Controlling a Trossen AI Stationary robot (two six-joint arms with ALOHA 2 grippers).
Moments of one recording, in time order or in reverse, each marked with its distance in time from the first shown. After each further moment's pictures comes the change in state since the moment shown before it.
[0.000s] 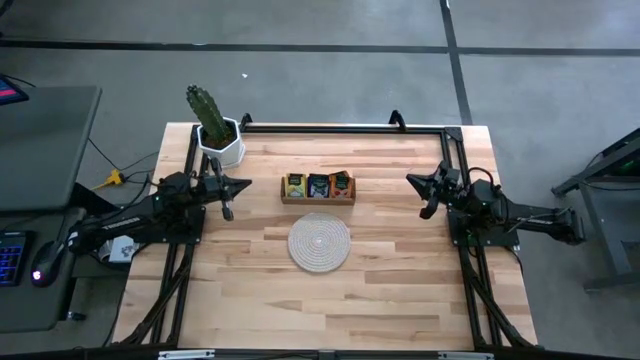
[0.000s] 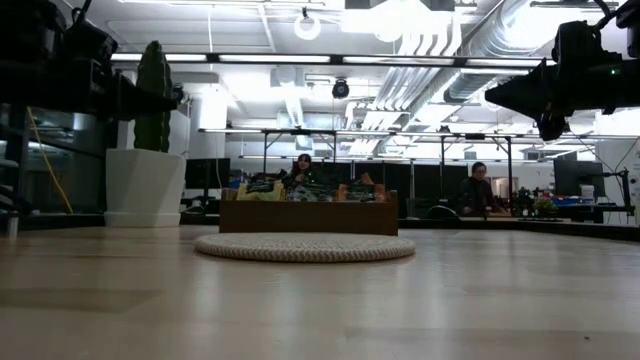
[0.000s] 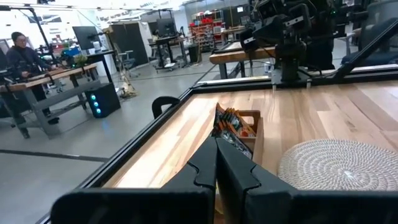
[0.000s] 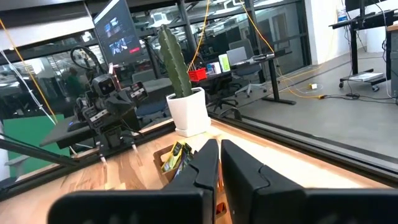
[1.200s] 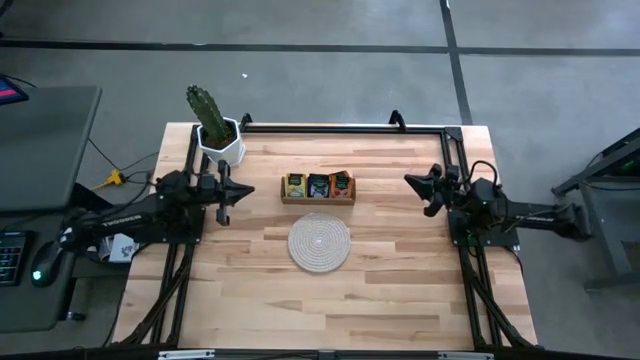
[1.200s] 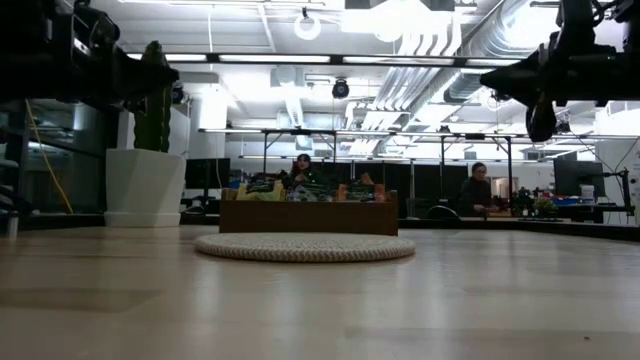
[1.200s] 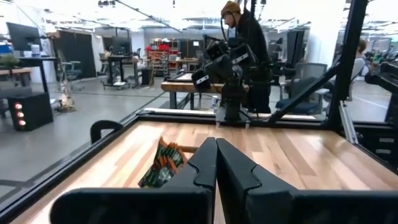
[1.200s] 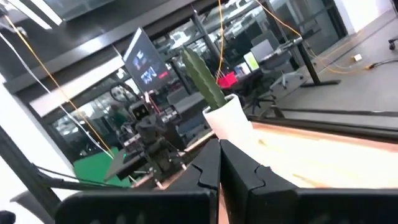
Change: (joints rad) left arm 0.000 0.139 0.000 0.257 0.214 -0.215; right arm 0.000 0.130 0.000 0.204 -0.079 0.272
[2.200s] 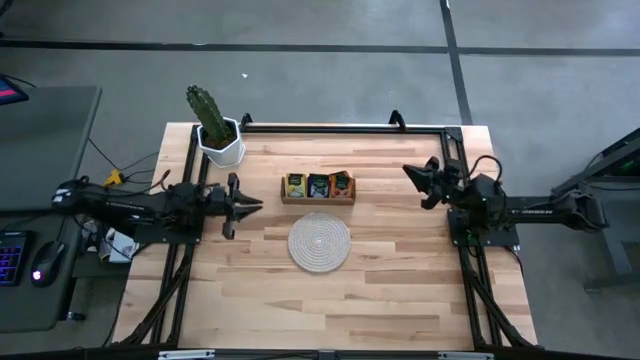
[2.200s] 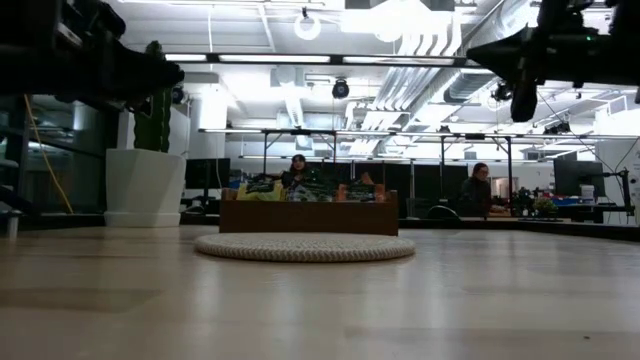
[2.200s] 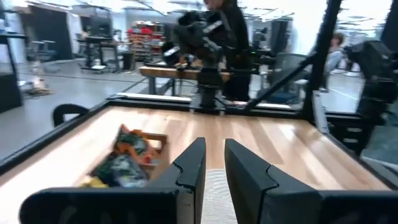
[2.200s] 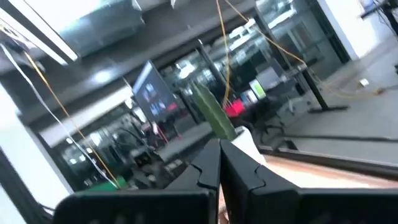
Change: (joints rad) left arm -0.362 0.259 0.002 0.204 -0.290 -0.029; right arm -0.001 0.302 0.054 0.384 0.038 -0.006
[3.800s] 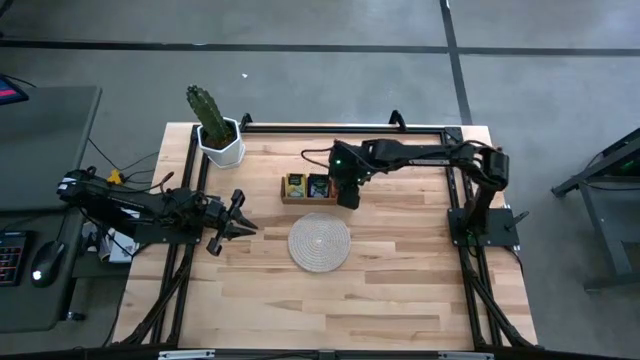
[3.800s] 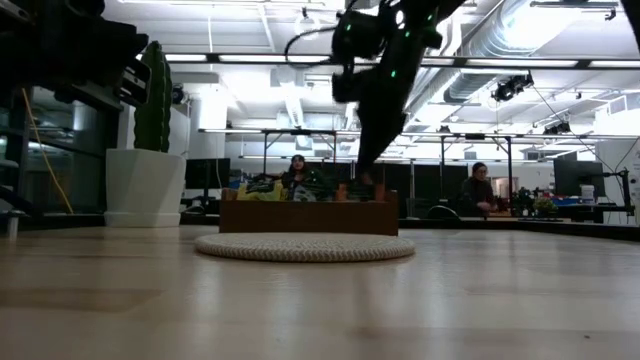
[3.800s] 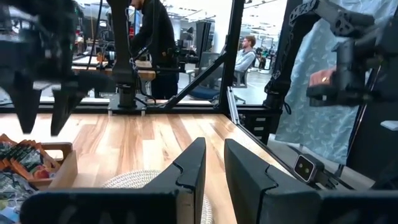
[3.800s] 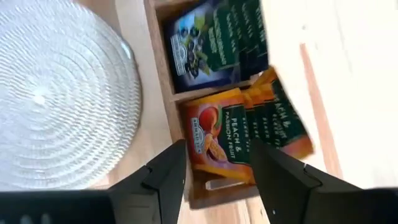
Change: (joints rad) left arm -0.142 0.000 0.000 0.021 0.187 -0.049; right arm -0.089 1.335 1.347 -1.478 -0.248 -0.541
